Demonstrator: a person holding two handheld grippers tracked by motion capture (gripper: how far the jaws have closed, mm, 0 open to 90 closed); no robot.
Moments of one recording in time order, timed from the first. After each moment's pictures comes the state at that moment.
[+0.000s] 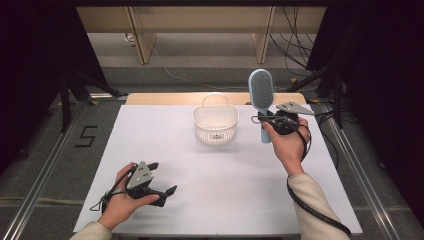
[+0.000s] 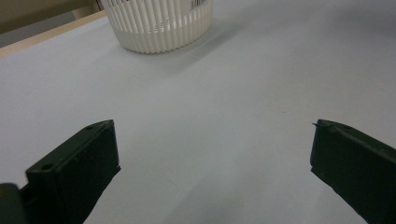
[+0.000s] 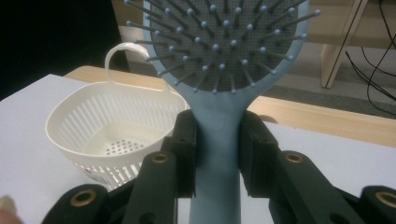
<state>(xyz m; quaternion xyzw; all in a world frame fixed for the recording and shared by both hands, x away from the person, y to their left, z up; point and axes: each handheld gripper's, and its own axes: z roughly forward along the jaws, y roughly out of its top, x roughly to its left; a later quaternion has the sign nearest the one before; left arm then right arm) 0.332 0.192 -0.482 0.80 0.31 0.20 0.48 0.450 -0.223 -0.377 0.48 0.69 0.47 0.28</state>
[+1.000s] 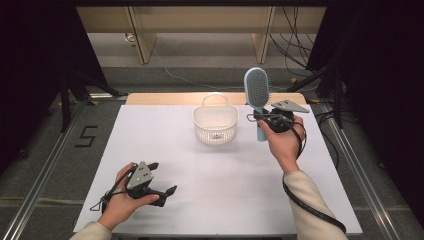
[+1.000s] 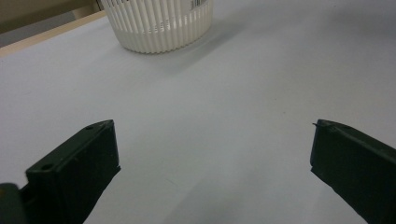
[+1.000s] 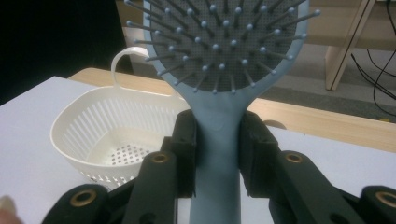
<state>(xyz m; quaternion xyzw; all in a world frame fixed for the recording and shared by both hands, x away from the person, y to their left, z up) 0.332 0.192 -0.482 0.80 0.31 0.20 0.48 0.457 -0.213 -0.377 0.47 0.69 0.47 0.28</state>
